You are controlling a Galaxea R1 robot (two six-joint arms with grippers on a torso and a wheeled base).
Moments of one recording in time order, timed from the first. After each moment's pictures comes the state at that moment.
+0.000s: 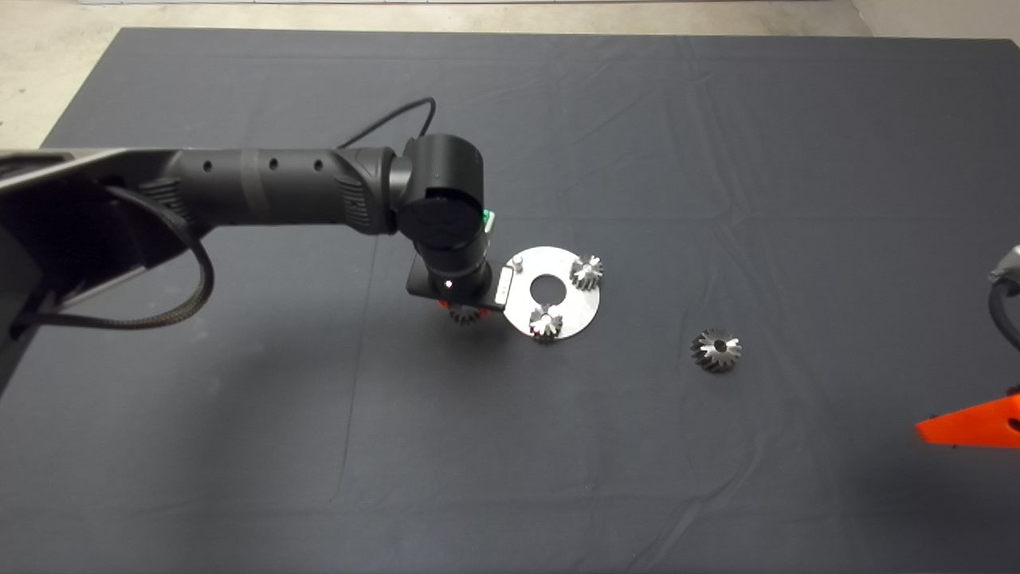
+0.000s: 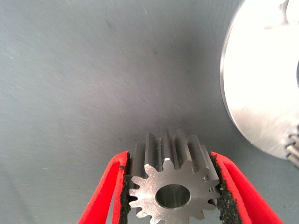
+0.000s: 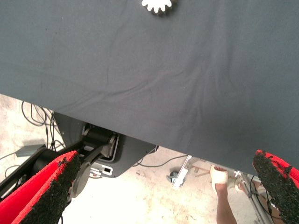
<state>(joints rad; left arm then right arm) -0.37 2.75 -1.19 0.46 1.52 -1.38 0.85 1.81 -0.35 0.16 -1.43 1.26</state>
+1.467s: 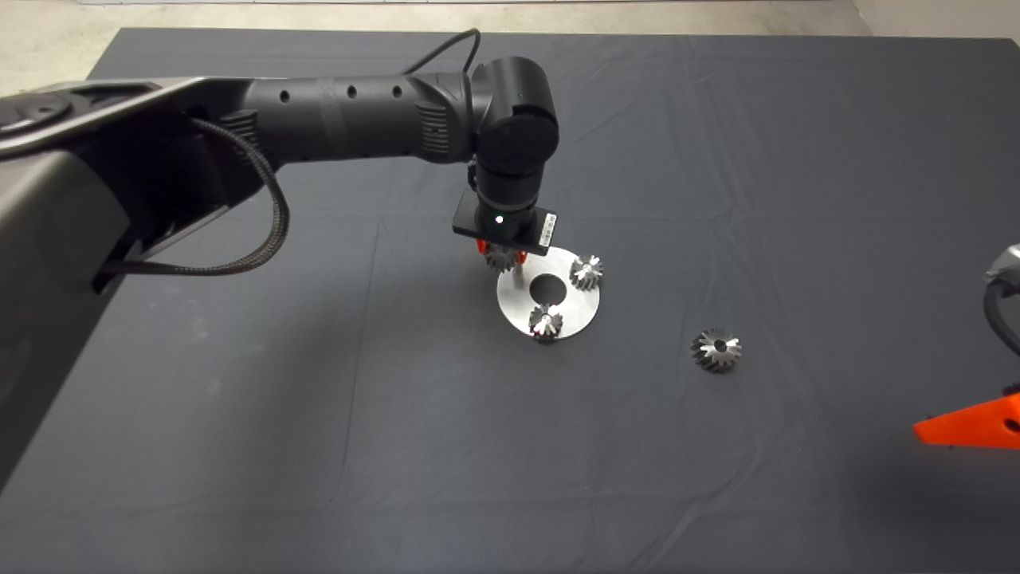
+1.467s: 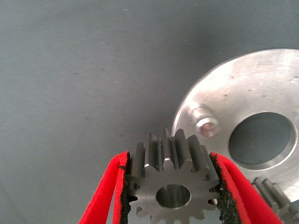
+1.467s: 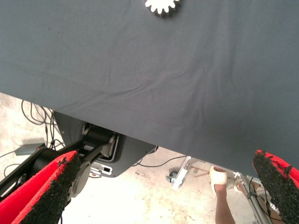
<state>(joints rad) -0.45 2.94 -1.49 0.39 1.52 -1.21 0.85 1.82 -0.35 0.16 -1.42 1.26</state>
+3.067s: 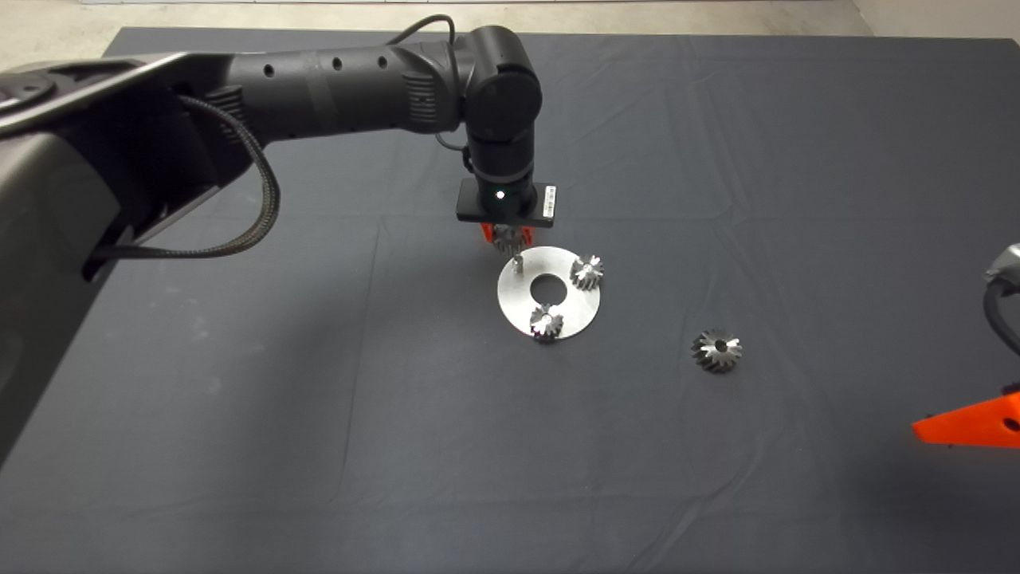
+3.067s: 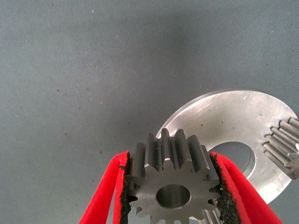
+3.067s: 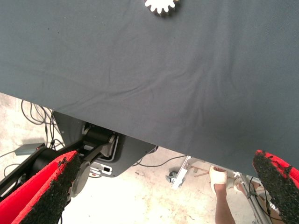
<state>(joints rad) -0.47 2.95 -1.60 0.29 1.39 -1.23 0.85 1.82 -0.35 0.16 -1.43 1.26</state>
